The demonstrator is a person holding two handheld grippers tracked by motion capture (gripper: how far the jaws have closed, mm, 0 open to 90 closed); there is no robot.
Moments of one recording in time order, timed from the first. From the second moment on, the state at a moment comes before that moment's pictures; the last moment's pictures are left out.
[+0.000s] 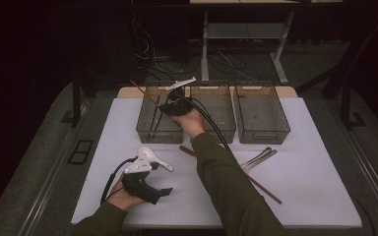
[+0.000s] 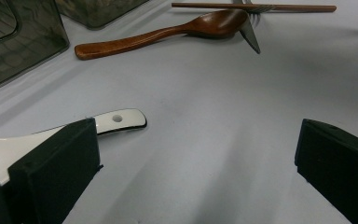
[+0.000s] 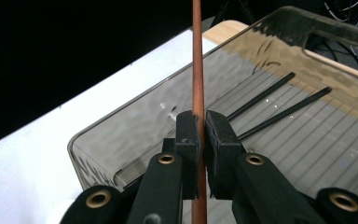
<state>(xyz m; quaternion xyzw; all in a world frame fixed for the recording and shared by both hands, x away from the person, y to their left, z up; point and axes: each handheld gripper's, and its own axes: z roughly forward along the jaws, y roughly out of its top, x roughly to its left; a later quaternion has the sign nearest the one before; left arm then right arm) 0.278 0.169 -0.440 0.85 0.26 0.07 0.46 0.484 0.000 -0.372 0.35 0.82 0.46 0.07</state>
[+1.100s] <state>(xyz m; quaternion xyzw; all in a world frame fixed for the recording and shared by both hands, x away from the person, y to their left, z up) 0.279 0.171 -0.439 0.85 0.26 0.07 0.46 0.468 -0.046 -0.362 0.34 0.82 0.45 0.08</state>
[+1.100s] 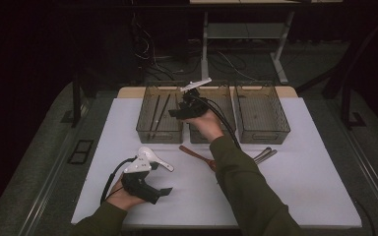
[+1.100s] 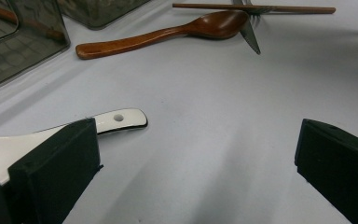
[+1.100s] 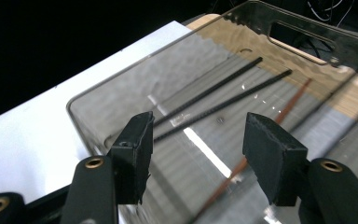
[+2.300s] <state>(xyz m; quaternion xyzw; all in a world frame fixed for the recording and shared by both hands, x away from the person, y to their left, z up) 0.279 0.171 -0.440 0.84 0.27 0.07 0.46 0.384 -0.191 -0.361 0.32 0.82 0.46 0.09</state>
